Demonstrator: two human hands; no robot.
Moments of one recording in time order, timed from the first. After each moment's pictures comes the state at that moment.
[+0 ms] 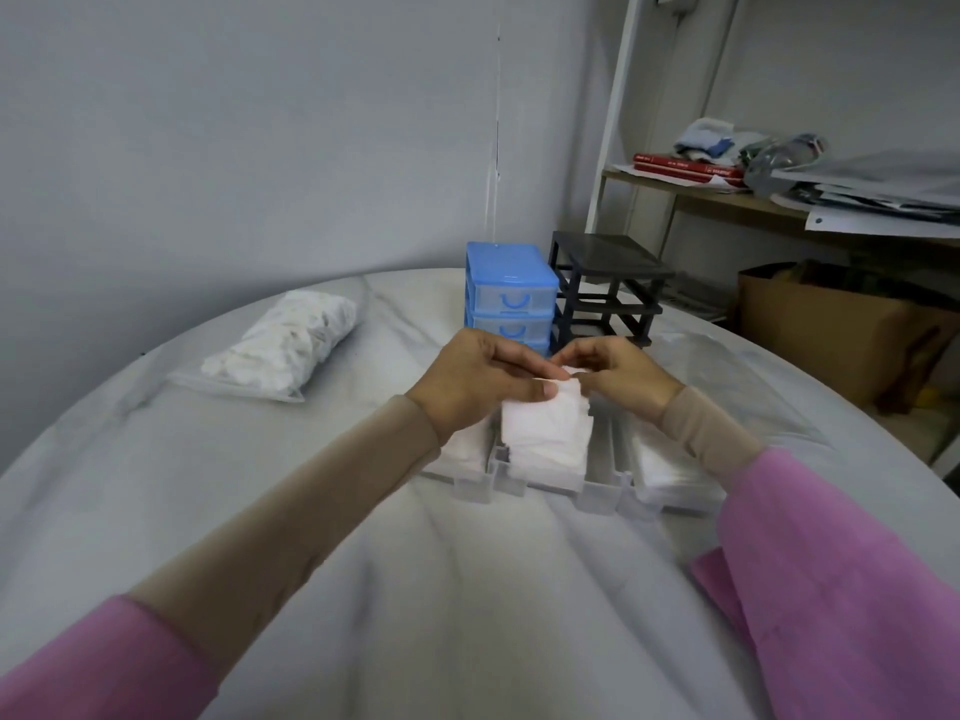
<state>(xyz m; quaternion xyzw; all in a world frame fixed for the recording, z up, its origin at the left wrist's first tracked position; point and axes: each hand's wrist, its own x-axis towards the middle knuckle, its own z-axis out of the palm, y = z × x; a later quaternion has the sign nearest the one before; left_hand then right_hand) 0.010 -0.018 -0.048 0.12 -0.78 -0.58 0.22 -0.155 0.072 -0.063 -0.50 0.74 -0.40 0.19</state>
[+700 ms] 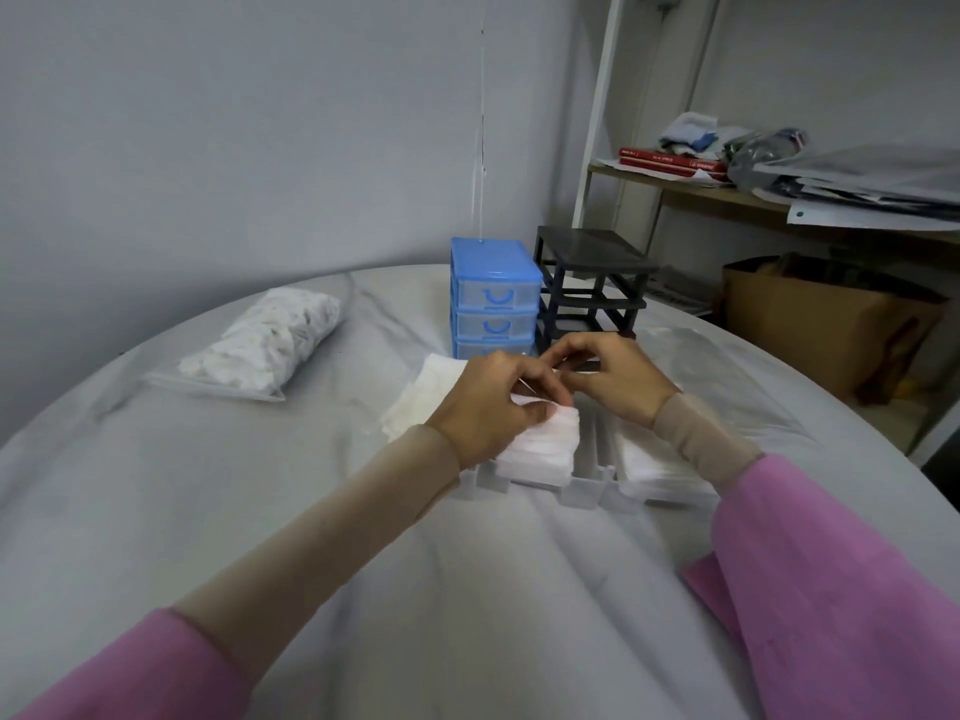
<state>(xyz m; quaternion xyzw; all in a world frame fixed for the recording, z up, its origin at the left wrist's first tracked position) -0.007 -0.001 -0.067 0.08 -0.89 -0.39 0.24 -0.152 0.085 -0.063 -0.54 0.75 -0.37 0.08</state>
